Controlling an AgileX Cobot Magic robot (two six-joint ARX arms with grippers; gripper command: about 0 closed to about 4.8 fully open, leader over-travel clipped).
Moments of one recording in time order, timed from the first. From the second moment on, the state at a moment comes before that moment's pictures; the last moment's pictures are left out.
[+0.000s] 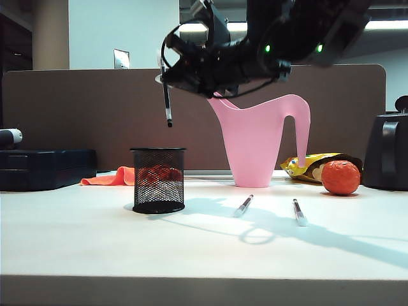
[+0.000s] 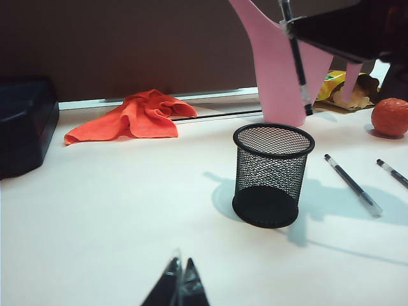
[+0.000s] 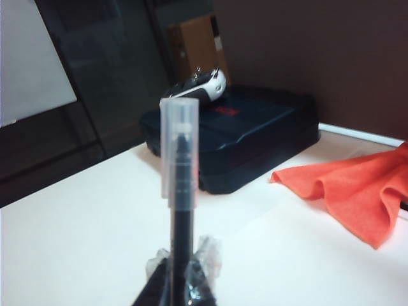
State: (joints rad) left arm -0.07 0.01 0.01 0.00 0.29 0.04; right arm 0.57 1.91 1.19 0.78 -0.42 0.25
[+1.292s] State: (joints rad) left arm -0.07 0.01 0.01 0.00 0.29 0.04; right arm 0.57 1.96 1.21 0.79 -0.39 0.25
